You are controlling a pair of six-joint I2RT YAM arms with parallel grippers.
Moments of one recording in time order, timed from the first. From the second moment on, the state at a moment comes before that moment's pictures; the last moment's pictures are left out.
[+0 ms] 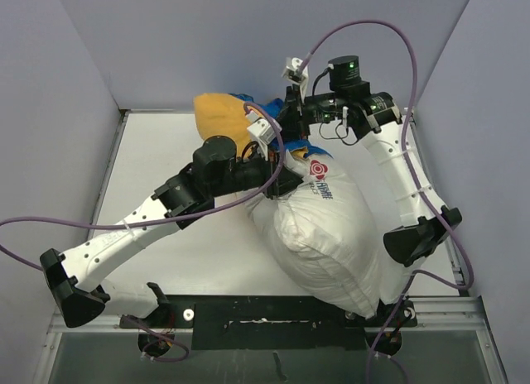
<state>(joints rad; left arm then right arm) -0.91 1.32 1.37 -0.18 0.33 -0.49 0.45 1.78 2.15 -0.88 -1.07 -0.29</state>
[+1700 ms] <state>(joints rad) -0.51 1.12 0.44 0.38 0.10 -0.78 0.28 1.28 1.20 -0.74 -0.82 -1.11</state>
